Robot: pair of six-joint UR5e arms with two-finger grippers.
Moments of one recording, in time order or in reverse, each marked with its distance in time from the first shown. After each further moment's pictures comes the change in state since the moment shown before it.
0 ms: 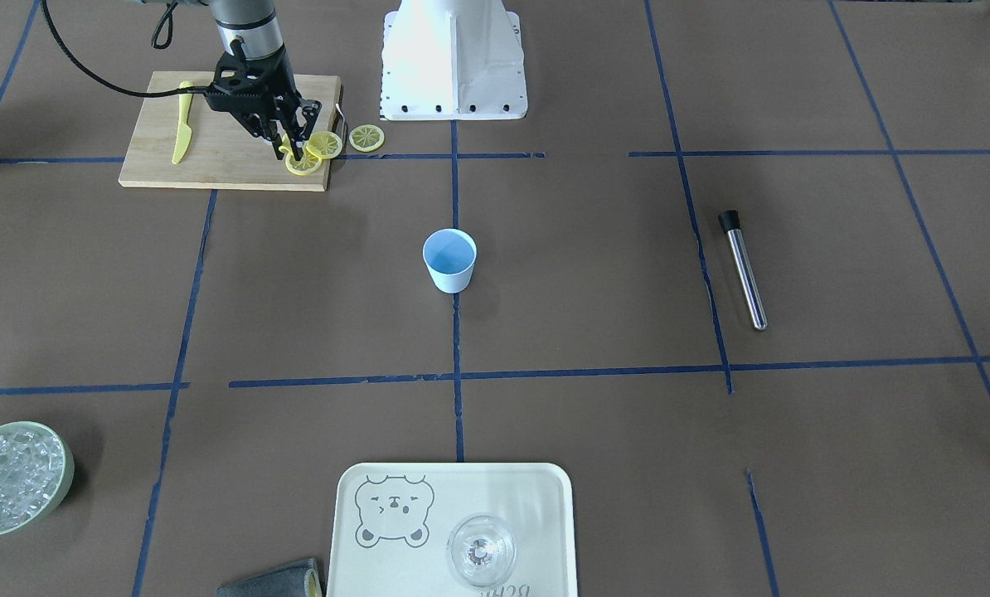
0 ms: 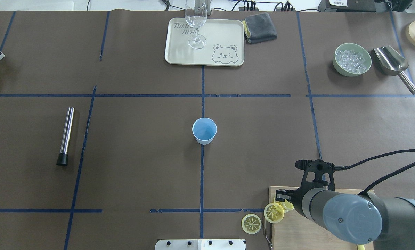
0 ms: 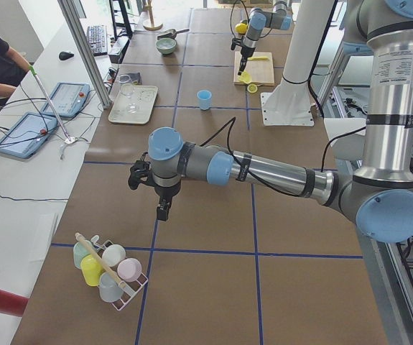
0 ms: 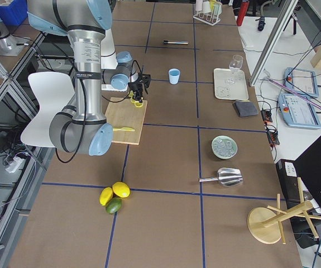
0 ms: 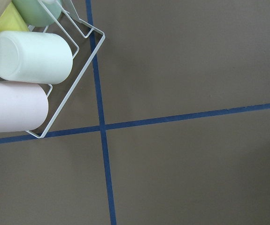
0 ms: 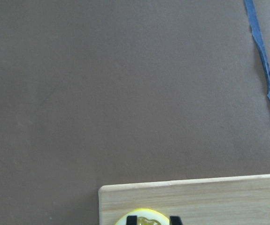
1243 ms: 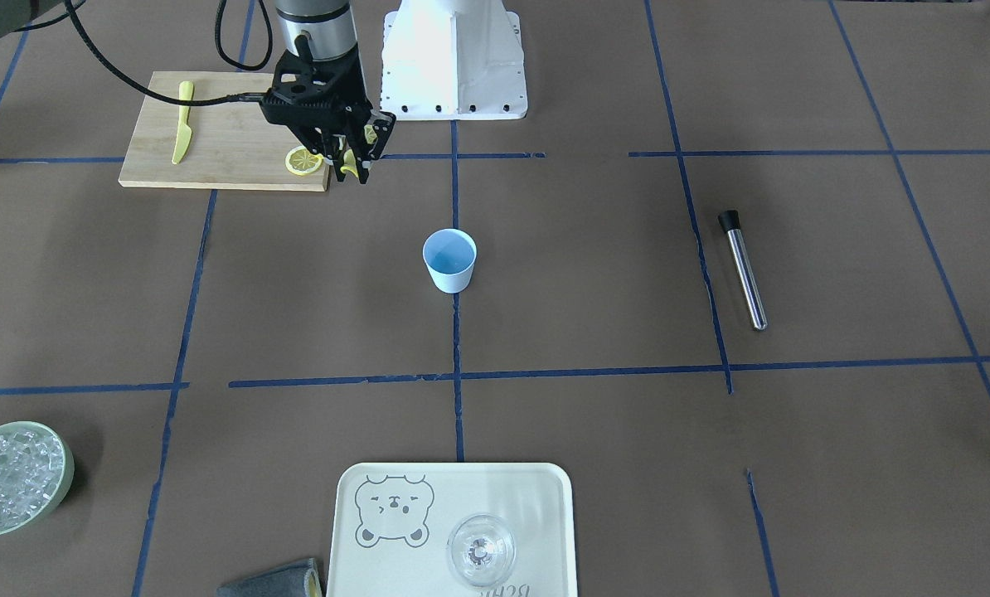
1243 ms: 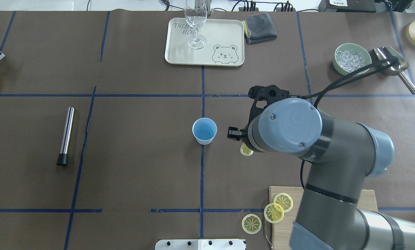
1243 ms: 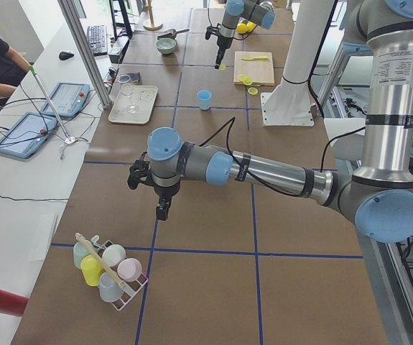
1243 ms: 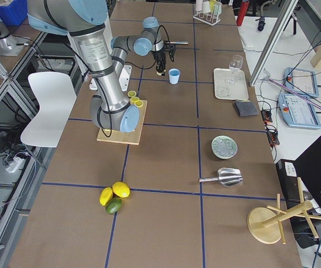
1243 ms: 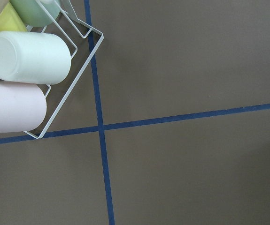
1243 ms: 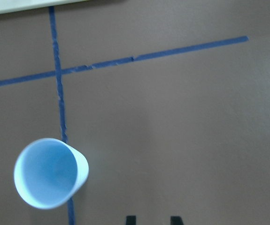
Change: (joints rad) left arm 0.000 -0.005 0.005 0.000 -0.005 0.000; right arm 0.298 0.581 -0.165 -0.405 0.190 -0.155
